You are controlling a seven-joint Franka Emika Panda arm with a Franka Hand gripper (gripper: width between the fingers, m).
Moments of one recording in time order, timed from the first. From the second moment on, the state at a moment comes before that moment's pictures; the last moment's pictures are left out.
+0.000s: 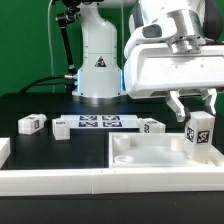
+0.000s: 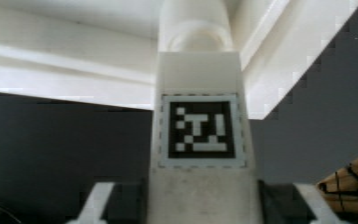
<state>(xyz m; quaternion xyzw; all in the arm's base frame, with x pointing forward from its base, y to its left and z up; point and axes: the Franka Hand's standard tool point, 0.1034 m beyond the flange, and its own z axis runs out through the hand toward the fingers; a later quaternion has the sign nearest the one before) 0.616 0.108 0.094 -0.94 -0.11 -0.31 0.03</state>
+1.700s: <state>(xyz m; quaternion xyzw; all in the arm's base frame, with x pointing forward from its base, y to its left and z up) 0.619 0.101 0.094 -0.95 -0.10 -0.30 0.03</state>
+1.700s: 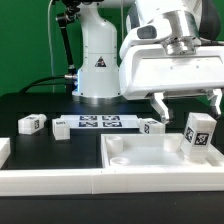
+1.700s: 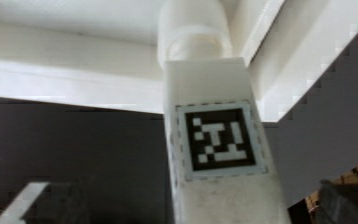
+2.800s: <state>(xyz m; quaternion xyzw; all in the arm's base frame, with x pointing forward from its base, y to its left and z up) 0.622 0.116 0.109 -0.99 -0.12 -0.04 0.08</state>
